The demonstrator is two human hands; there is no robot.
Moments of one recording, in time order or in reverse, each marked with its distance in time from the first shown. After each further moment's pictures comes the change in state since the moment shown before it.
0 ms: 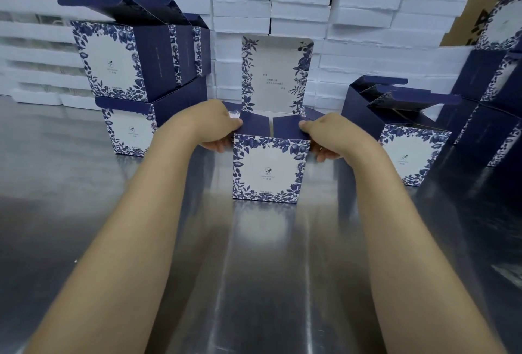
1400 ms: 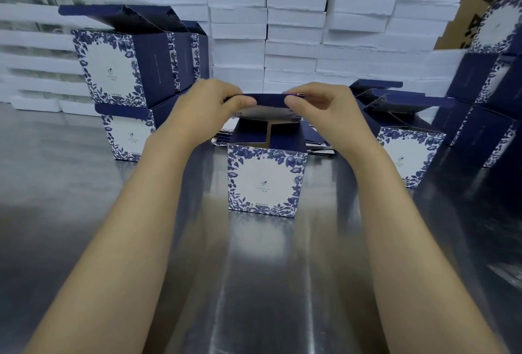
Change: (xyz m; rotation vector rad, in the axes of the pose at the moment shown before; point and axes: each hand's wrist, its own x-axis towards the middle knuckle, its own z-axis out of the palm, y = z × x) left_hand 0.003 -0.004 -0.004 0.004 0.387 0.470; right_hand -0.018 -0.008 -0.010 0.388 0.150 -0.655
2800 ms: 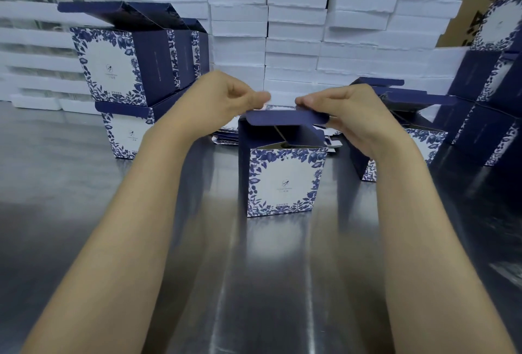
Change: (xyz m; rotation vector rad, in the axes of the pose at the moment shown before) left_hand -0.008 0.021 -0.011 -0.245 -0.137 -0.020; right_hand 0.001 -0.003 -0.022 0.197 -0.013 0.303
